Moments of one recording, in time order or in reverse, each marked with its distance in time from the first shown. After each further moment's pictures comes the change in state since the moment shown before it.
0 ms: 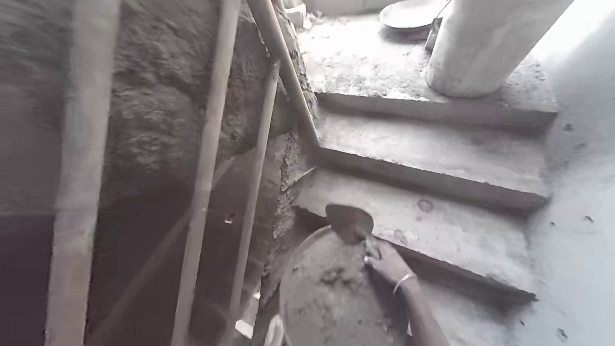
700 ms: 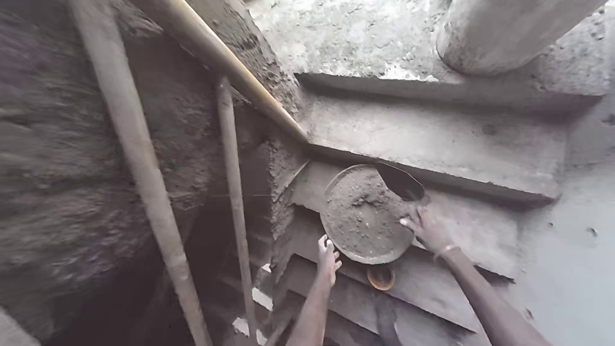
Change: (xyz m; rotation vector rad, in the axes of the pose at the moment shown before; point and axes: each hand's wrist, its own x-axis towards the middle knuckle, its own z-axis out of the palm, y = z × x) left_hand 0.058 0.090 0.230 0.294 -0.056 -0.127; right_hand 0.037 0.021 -0.174 -0.034 0.109 0.032
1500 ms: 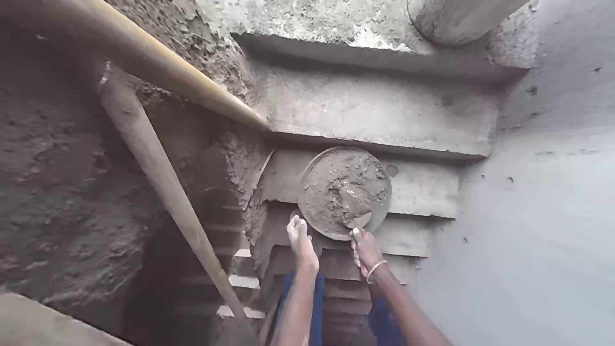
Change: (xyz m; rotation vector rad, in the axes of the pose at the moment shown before) left_hand -0.037 0.097 -0.009 -0.075 0.039 0.126; right_hand -0.054 -0.083 0.159 0.835 -0.068 0.587
